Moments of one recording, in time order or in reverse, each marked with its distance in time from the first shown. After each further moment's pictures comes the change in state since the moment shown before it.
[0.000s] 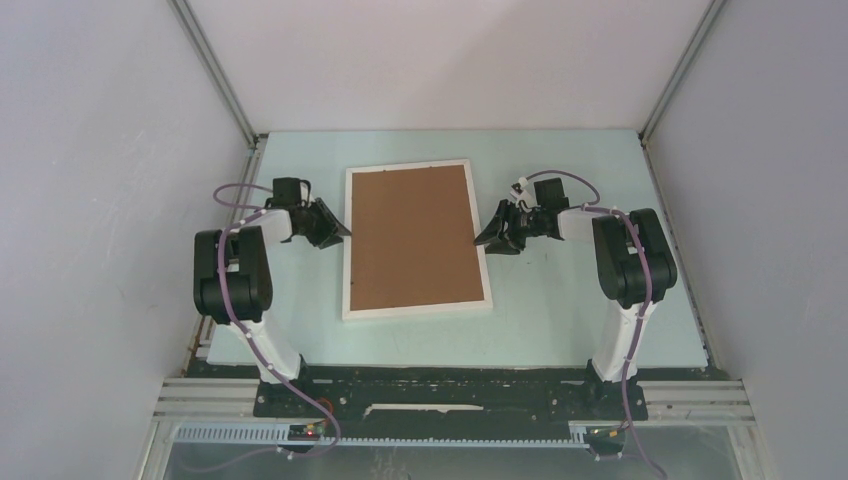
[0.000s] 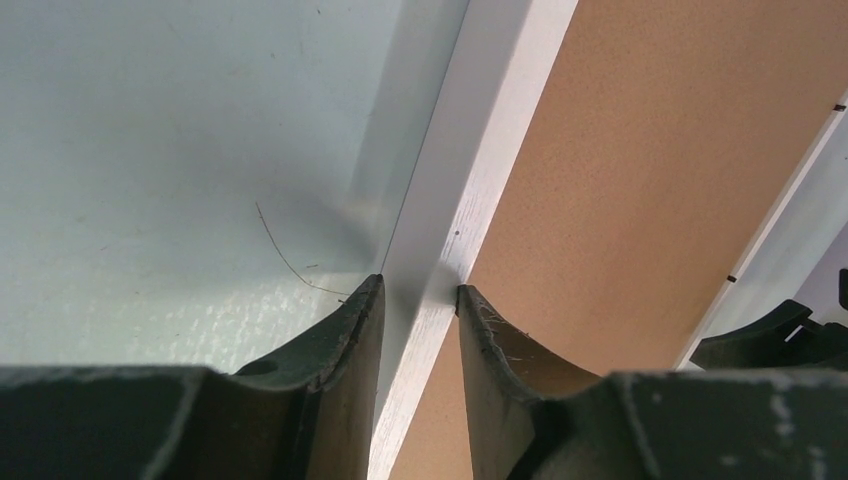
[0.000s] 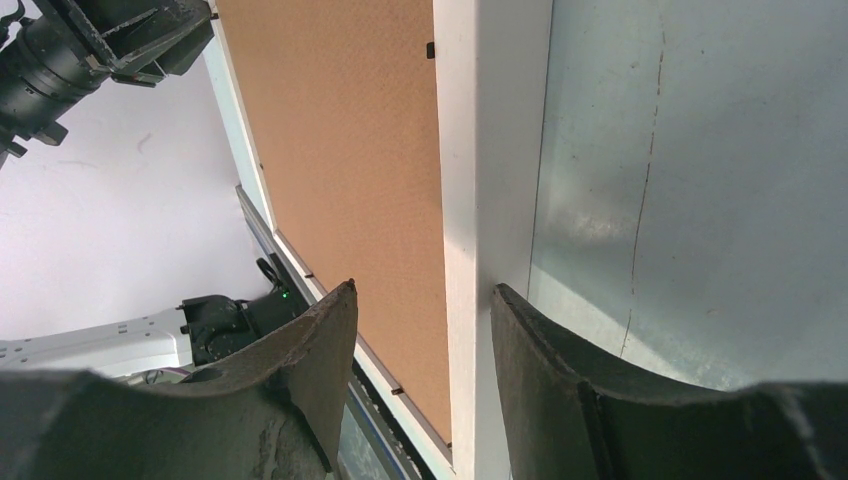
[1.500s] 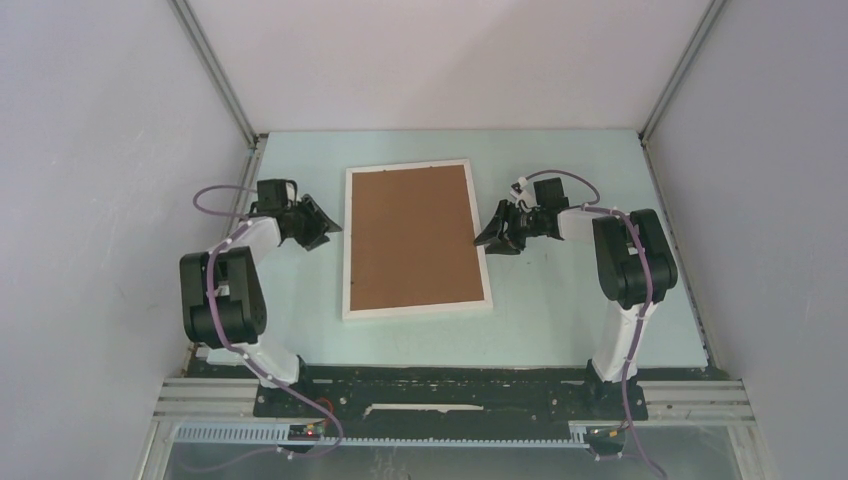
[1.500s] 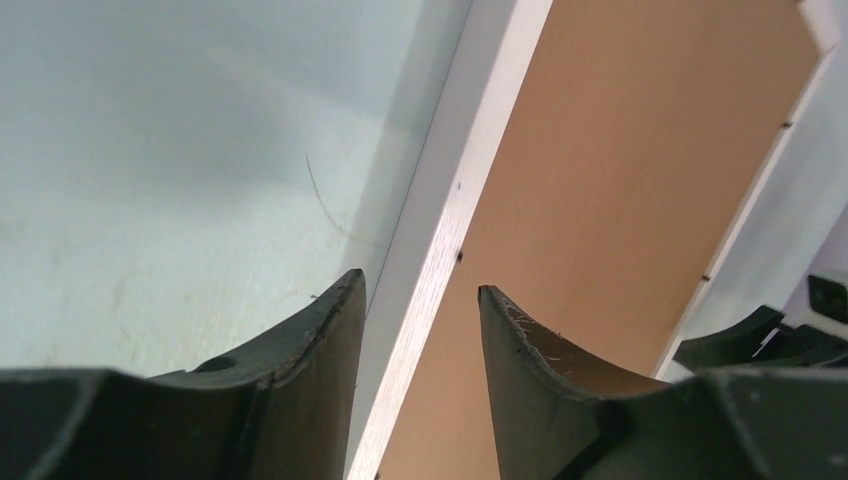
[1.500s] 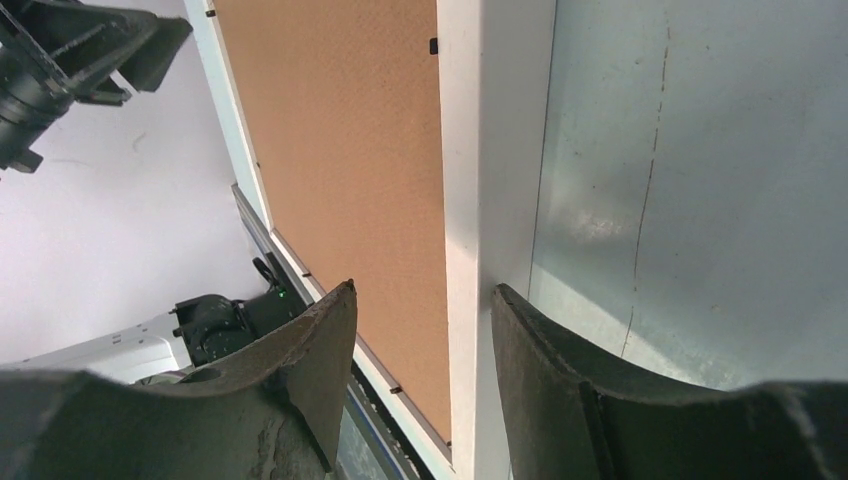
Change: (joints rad) left arm 0.038 -0.172 -0.082 -0.031 -0.046 0.003; right arm 0.003 -0.006 0.000 -0.009 0.006 -0.008
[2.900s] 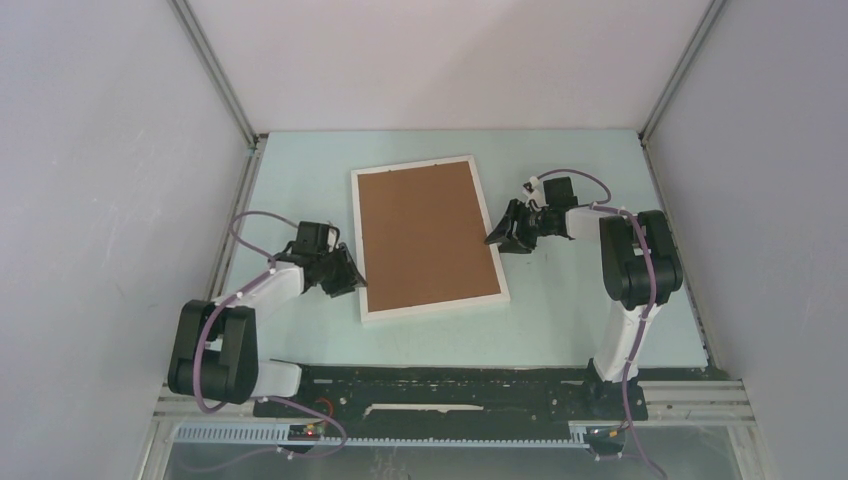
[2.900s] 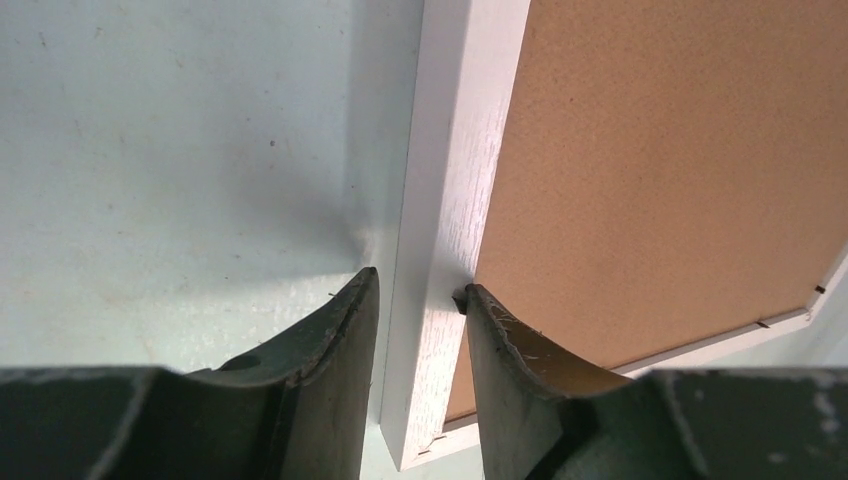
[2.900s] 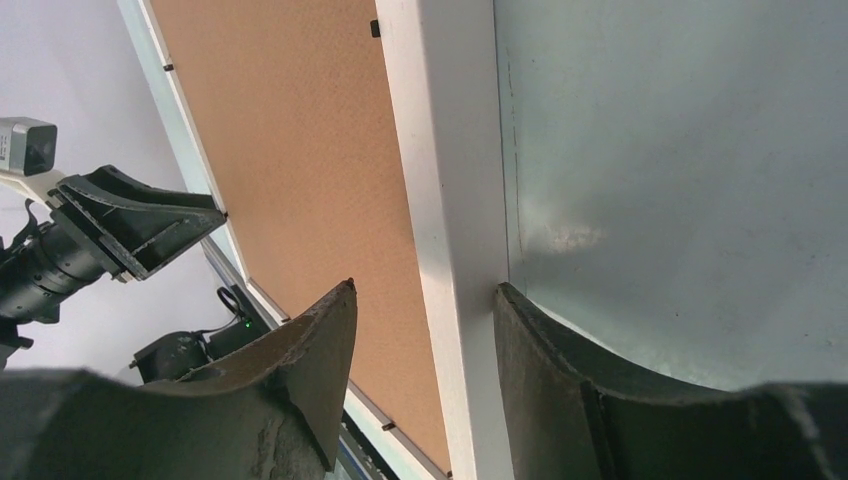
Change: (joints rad) left arm -0.274 -0.286 -0.341 -0.052 -0.113 0.003; right arm -0.045 -0.012 0.000 -0.054 0.084 -0.050
